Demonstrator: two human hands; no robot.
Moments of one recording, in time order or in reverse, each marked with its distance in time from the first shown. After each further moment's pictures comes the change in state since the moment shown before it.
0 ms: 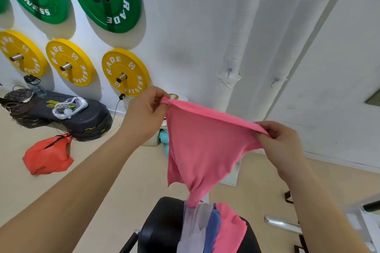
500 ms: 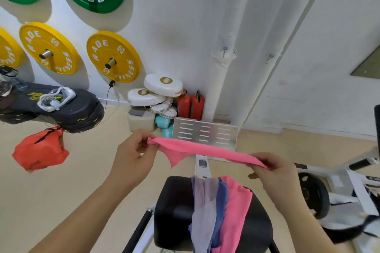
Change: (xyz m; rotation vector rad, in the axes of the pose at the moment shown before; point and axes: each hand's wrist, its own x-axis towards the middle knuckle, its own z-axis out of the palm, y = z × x) left_hand -0.110 -0.083 -0.041 -0.037 -0.090 -0.138; right_hand -0.117 0.053 0.040 -0.079 0.010 0.091
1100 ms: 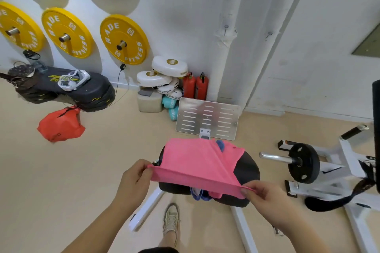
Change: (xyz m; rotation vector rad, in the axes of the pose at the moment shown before) left_hand -0.225 -0.086 0.009 0.028 -0.096 -0.332; right_hand -0.180 0.129 -0.049 -0.242 -0.428 0.132
